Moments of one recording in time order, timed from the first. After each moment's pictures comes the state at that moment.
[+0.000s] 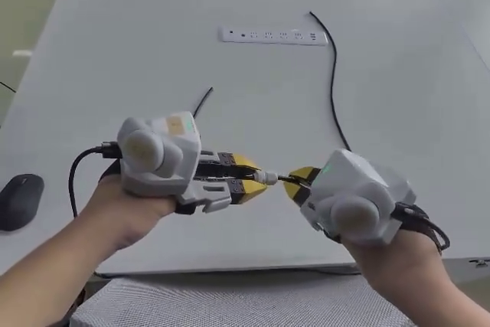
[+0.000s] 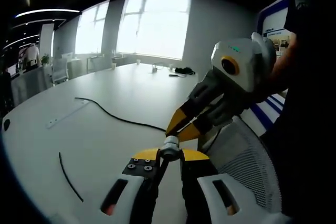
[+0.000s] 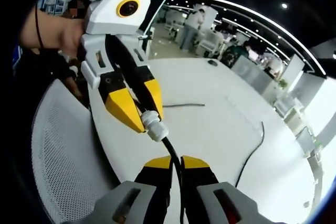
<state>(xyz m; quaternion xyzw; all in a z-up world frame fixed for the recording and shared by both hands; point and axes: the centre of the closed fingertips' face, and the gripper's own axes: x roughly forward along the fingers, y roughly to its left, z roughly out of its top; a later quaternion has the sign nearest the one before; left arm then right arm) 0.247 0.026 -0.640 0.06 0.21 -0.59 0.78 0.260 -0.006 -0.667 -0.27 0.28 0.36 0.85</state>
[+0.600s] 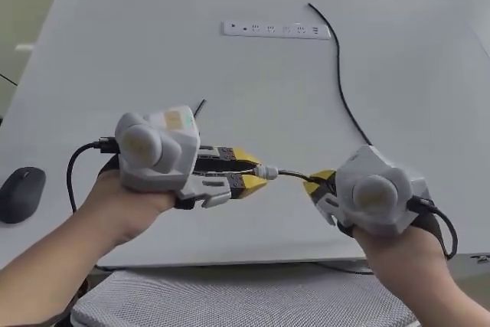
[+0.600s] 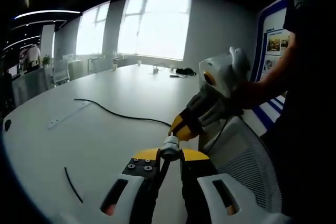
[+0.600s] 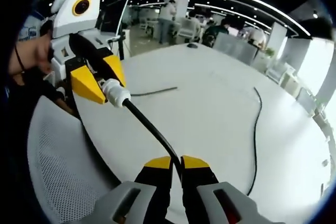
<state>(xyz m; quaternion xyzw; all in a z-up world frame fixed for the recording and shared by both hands) 0.246 0.026 -0.637 0.06 0.21 -0.58 0.78 0.266 -0.048 -0.703 -0.16 0.35 0.29 0.88</state>
